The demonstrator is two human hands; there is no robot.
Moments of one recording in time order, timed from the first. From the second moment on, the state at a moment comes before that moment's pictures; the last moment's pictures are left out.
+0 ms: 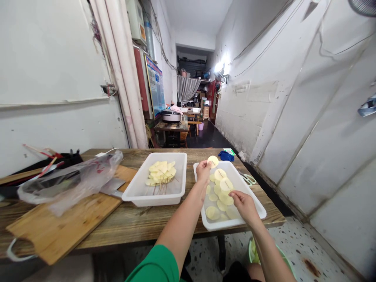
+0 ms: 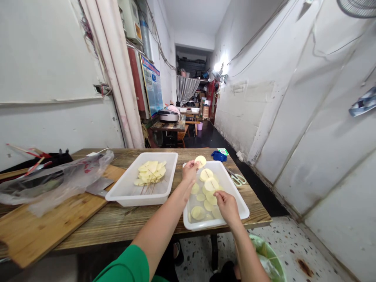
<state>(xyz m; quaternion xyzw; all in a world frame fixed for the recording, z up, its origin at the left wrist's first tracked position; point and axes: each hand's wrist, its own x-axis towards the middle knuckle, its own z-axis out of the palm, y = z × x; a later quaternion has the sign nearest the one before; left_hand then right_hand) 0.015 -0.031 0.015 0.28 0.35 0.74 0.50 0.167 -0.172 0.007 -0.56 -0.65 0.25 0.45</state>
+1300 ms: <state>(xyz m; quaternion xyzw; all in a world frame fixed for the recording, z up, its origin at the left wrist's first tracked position) 0.038 -0.073 0.031 0.25 0.22 0.38 0.86 0.158 -0.173 0.007 -0.62 -0.62 0.12 0.47</state>
